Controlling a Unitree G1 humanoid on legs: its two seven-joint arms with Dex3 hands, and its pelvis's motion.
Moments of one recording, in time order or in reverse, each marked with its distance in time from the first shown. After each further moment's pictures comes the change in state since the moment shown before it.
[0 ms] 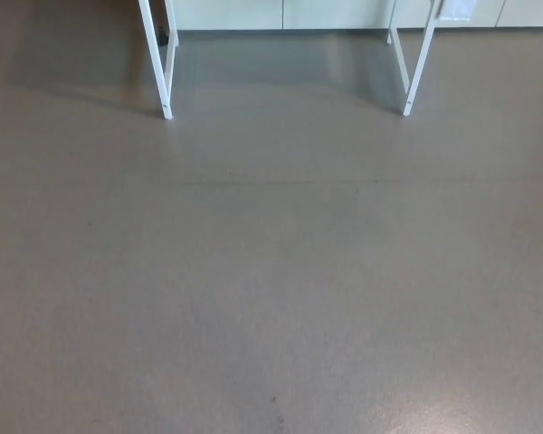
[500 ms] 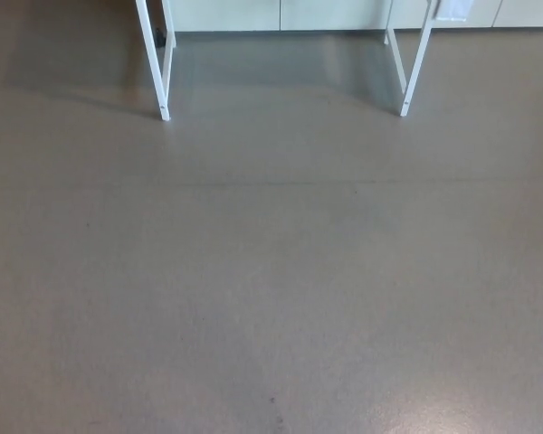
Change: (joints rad) left_arm -0.025 0.015 0.004 0.055 -0.013 0.000 -0.048; right_arm -0.009 -0.023 0.032 0.040 -0.039 0.007 0.053
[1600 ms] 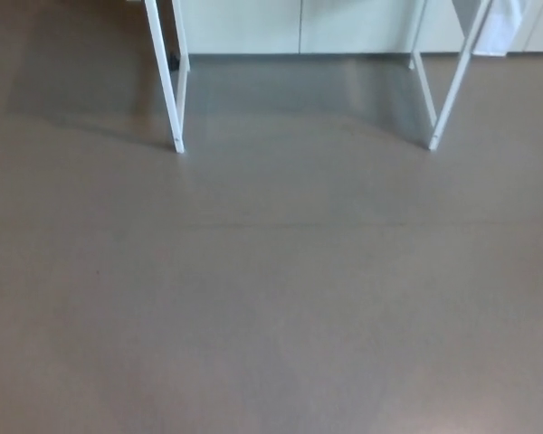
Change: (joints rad) left_arm 0.012 0.001 0.015 0.013 -0.009 0.000 -0.008; right_arm 0.002 0.023 -0.026 0.050 -0.008 -0.077 0.005
